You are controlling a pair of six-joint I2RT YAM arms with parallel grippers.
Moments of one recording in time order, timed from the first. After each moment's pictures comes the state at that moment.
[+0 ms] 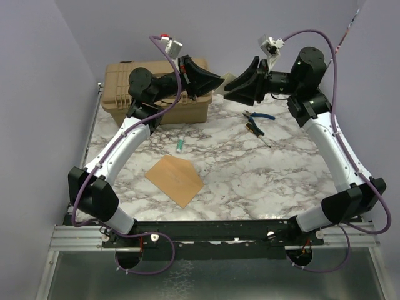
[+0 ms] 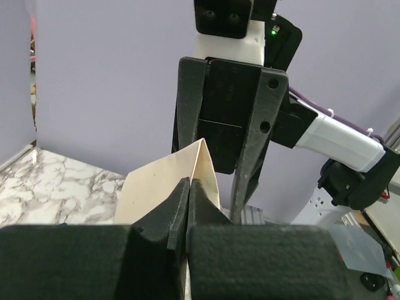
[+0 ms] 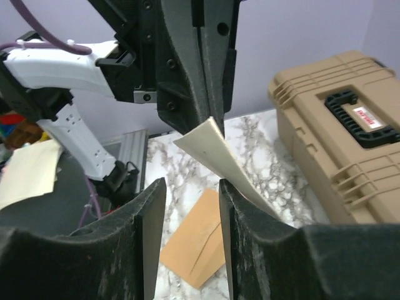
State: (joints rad) left arm -0.44 1.54 1.49 0.58 0.86 -0.77; right arm 0.33 1.50 1.65 -0.03 -1.17 0.29
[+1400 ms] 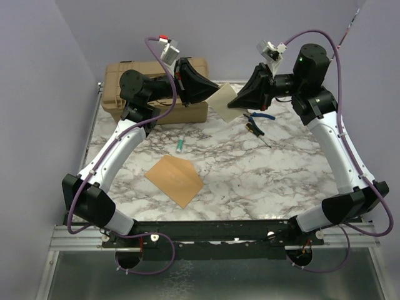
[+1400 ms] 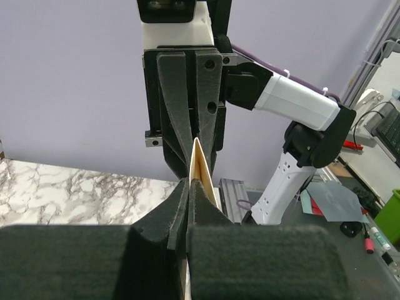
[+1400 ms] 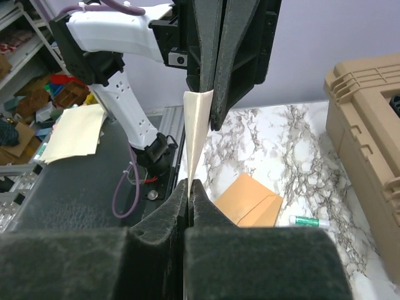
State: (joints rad) left arm -0.43 1.49 1.49 0.64 1.05 -0.78; right arm 0.33 1.48 1.73 -0.26 -1.36 0.17
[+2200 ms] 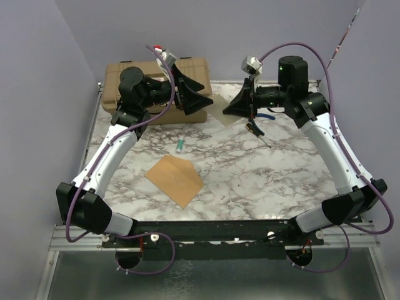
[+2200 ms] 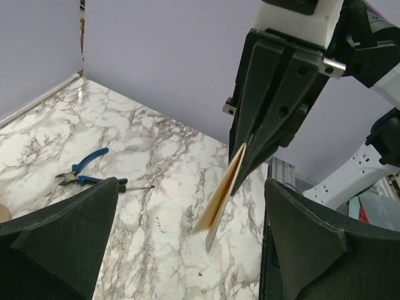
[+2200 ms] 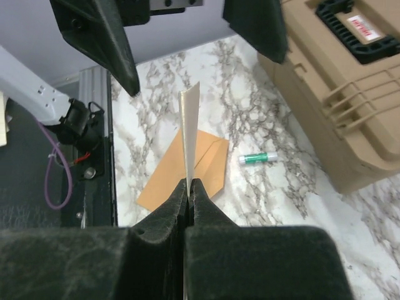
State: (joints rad) left arm -0.34 1.42 1.40 0.22 0.92 -0.50; right arm 0.38 1.48 1.71 -0.60 -0.97 -0.18
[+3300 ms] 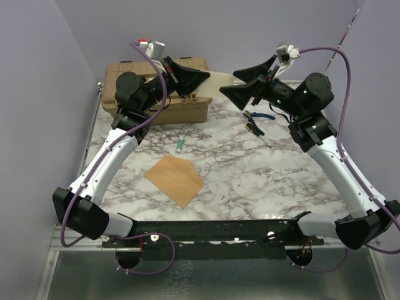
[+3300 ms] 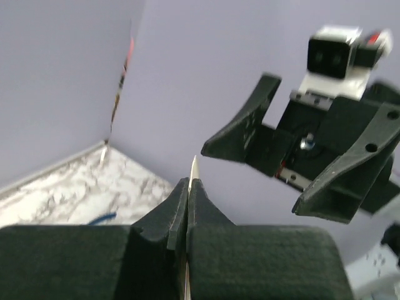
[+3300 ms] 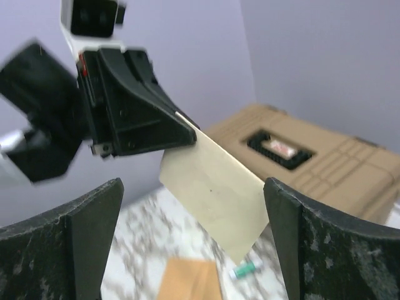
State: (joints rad) left arm -0.41 1.39 1.40 0.34 0.67 -0.62; right arm 0.46 1.28 1.44 0.03 -0.59 0.29
